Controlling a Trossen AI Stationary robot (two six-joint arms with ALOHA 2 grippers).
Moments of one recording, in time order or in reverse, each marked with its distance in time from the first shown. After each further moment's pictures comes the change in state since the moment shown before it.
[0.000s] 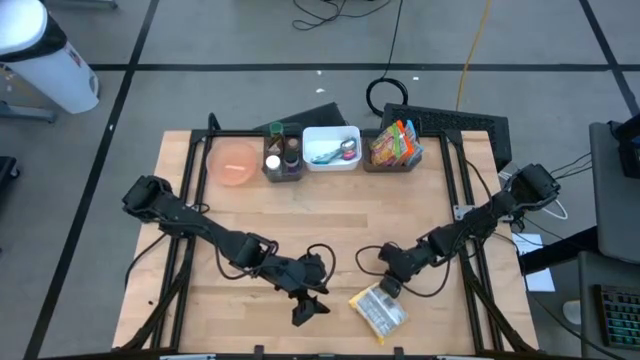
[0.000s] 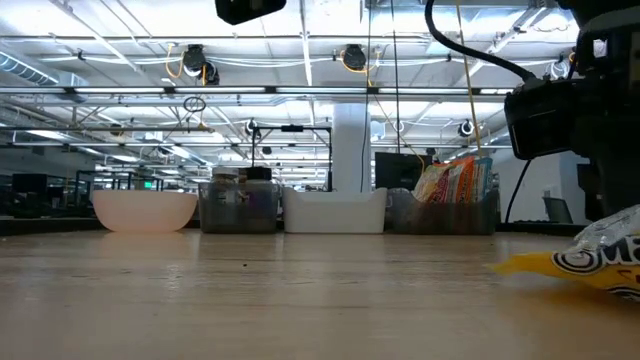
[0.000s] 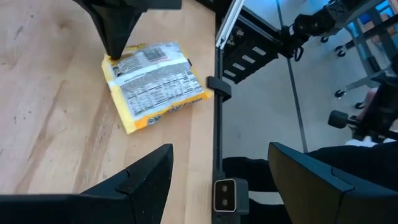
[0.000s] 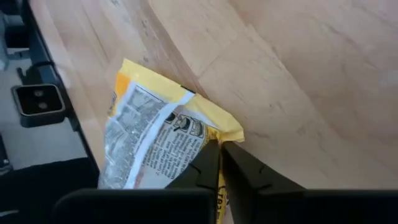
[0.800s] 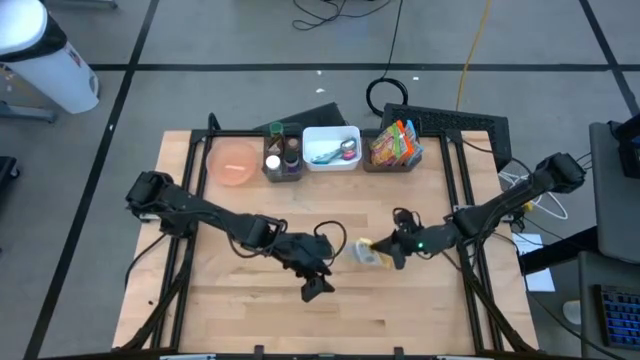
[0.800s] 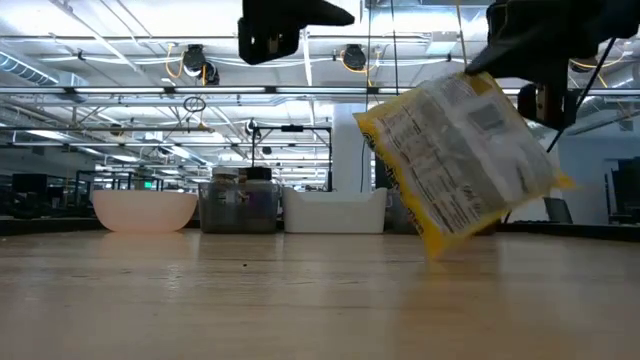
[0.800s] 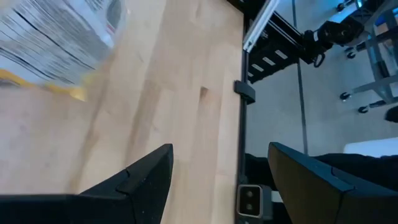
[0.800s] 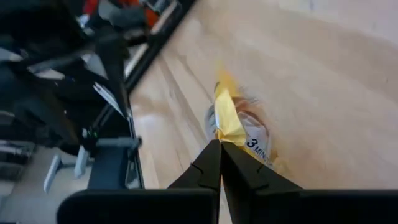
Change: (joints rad) left arm 0.138 0.000 0.000 -0.071 0.129 0.006; right arm -0.037 -0.410 0.002 -0.031 0.455 -0.151
